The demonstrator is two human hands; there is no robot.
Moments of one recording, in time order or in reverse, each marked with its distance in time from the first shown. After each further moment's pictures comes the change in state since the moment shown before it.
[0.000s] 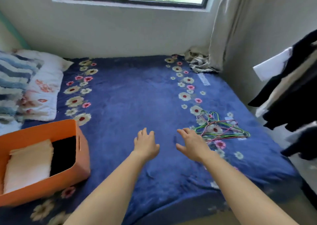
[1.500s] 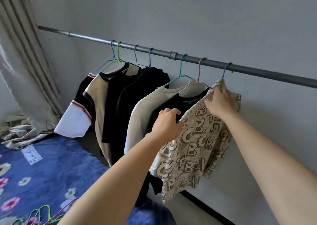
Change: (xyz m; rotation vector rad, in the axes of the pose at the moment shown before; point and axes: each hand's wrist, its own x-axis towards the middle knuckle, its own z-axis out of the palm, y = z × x) left_hand 0.029 0.879 0.127 -0.169 0.026 1.129; right_hand -0.283 0.782 -0.316 -0.019 0.864 1.085
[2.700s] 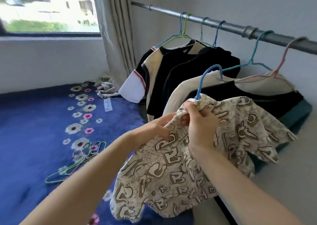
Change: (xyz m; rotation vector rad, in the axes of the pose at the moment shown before) left_hand -0.065 -0.037 -0.011 -0.785 -0.164 -0.423; right_hand -0.094 -0.087 0.056 1.598 -0.395 0.159
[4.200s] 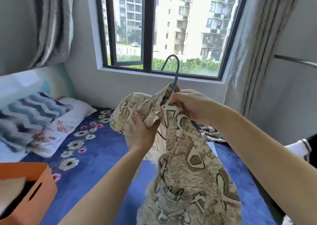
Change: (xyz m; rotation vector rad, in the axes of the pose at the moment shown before) left_hand -0.368 -0.115 -0.444 0.200 1.618 -0.028; right_hand -0.208 -0.013 0.568 -0.368 -1.441 0.198
